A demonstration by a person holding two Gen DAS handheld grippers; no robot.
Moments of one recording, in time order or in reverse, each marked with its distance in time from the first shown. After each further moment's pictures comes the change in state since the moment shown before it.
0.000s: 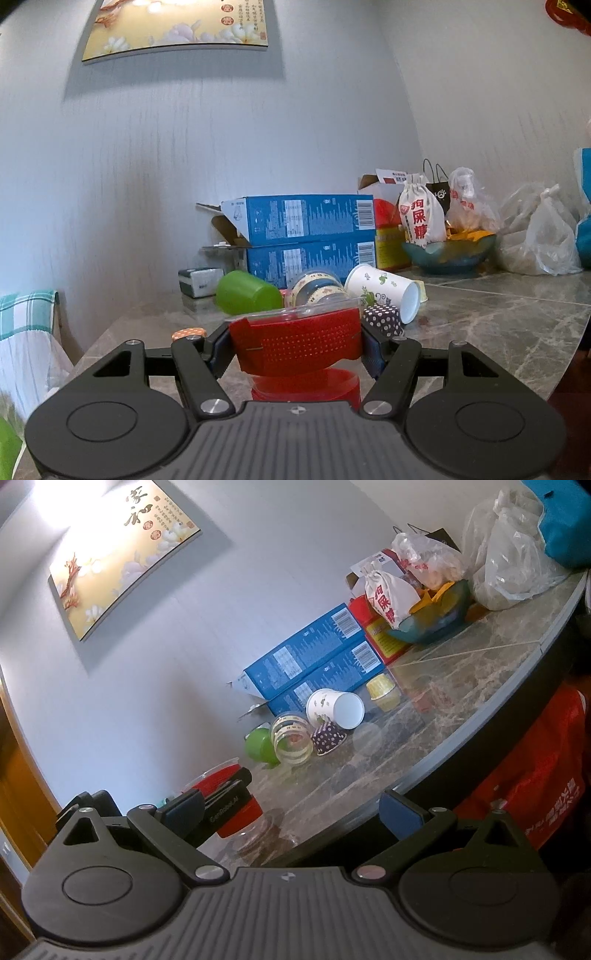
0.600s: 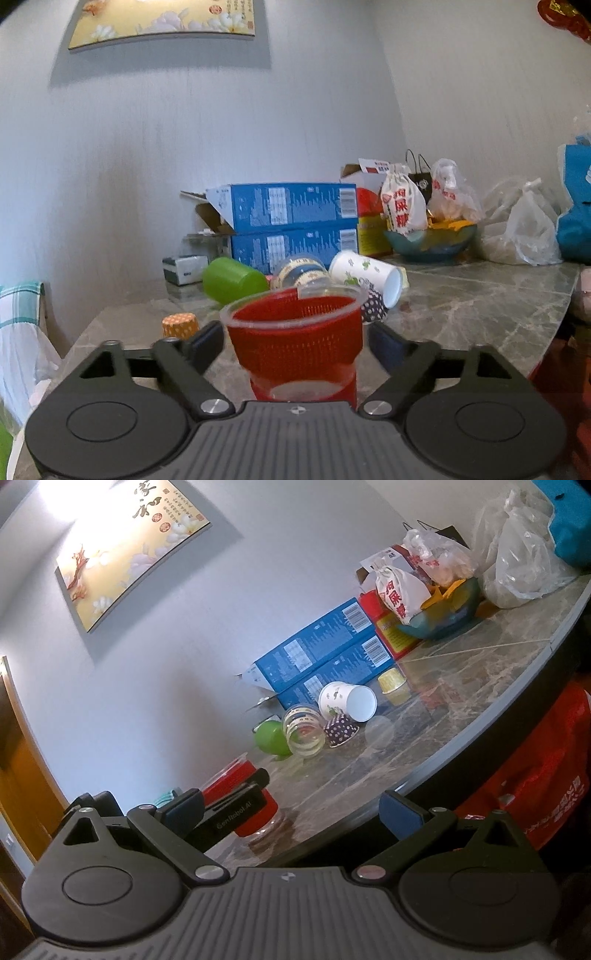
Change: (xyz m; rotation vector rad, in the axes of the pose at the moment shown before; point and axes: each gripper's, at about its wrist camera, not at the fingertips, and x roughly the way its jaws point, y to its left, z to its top) left arm -0.011 0.006 -0.002 0.004 0.054 -0.076; right arm -0.001 0.011 -0.002 -0.017 0.023 0.016
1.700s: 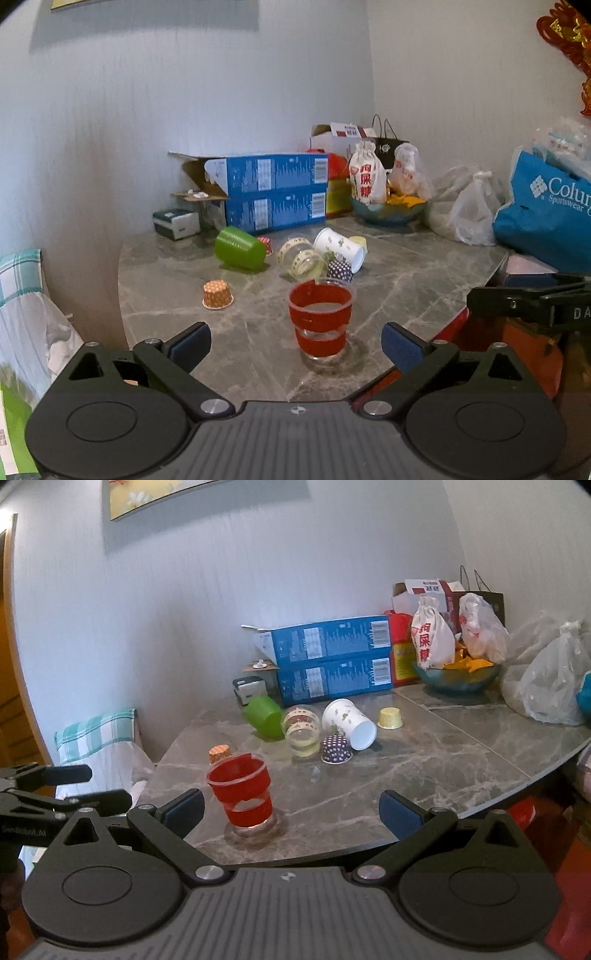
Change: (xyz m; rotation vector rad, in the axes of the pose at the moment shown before) left arm -0.113 0.083 0.081 -0.029 0.262 -0.174; right arm -0.006 0.098 0.057 -0.395 0.184 -0.202
